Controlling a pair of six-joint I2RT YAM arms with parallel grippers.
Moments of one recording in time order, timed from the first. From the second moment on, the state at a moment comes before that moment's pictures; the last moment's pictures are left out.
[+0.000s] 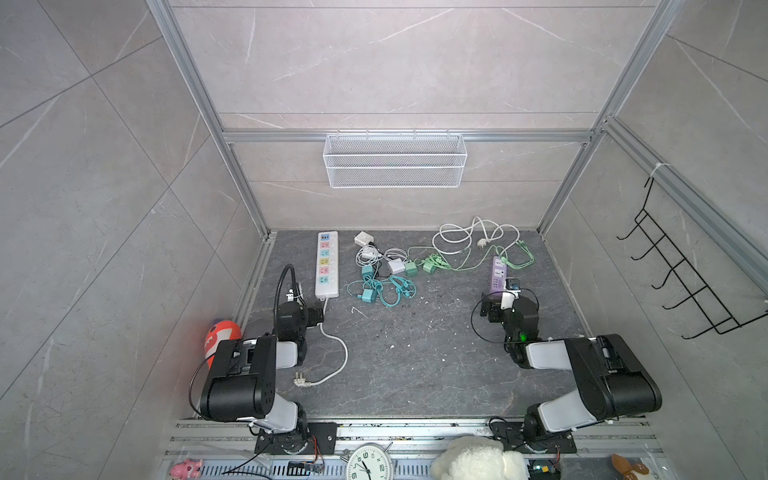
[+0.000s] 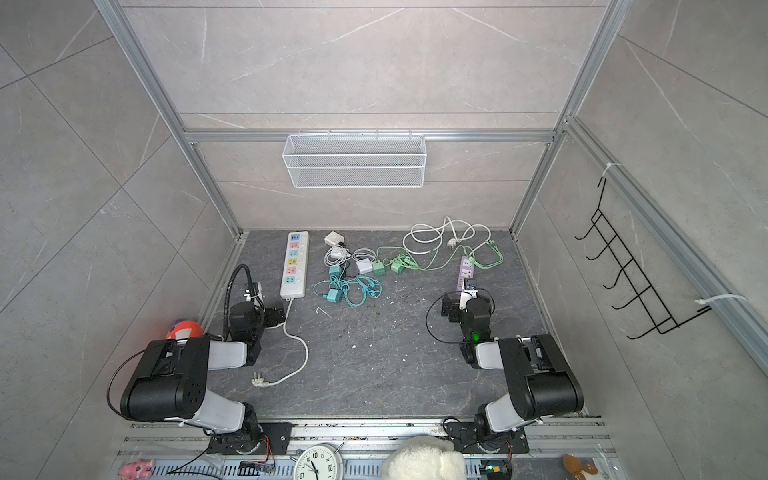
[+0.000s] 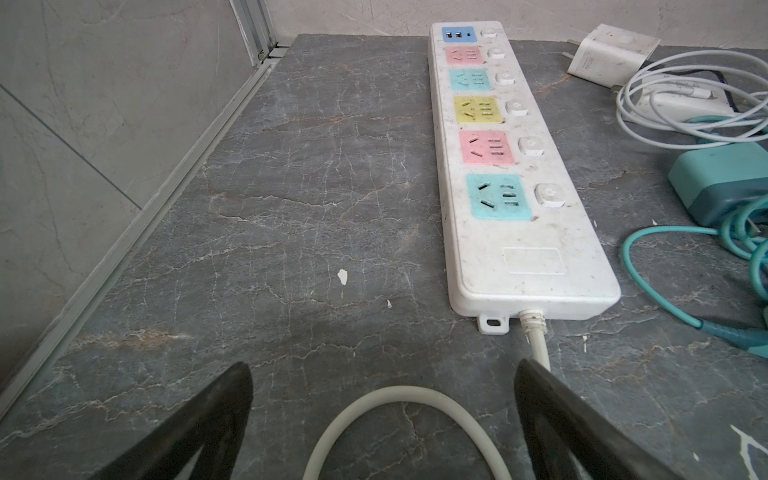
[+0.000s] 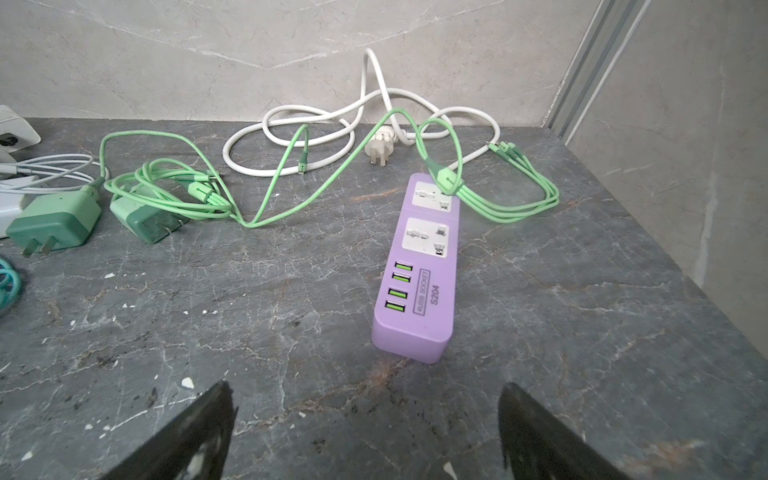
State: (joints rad) left arm 0.04 1.51 0.34 0.71 -0.09 0.00; right arm 0.10 1.52 0.33 0.84 0.11 0.01
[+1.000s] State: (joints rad) left arm 0.04 1.51 0.34 0.71 -0.09 0.00; right arm 0.10 1.51 0.36 0.79 0.12 0.01
